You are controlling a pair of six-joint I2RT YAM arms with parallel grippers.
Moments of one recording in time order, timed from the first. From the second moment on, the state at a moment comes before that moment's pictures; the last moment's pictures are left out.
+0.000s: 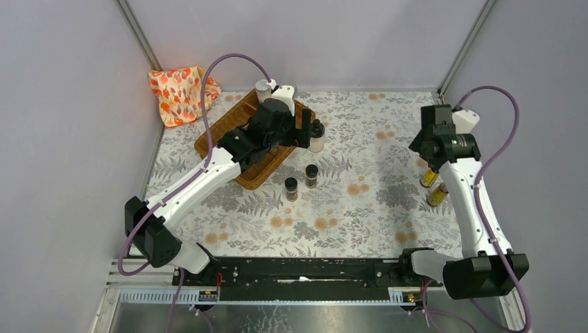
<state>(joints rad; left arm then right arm) -0.70 1.48 1.43 -0.46 -0.21 -0.35 0.11 1.21 1.33 -1.06 0.58 0.64</state>
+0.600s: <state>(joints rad) -0.70 1.48 1.43 -0.46 -0.20 -0.35 -0.17 1.30 1.23 -0.90 0.38 0.72</state>
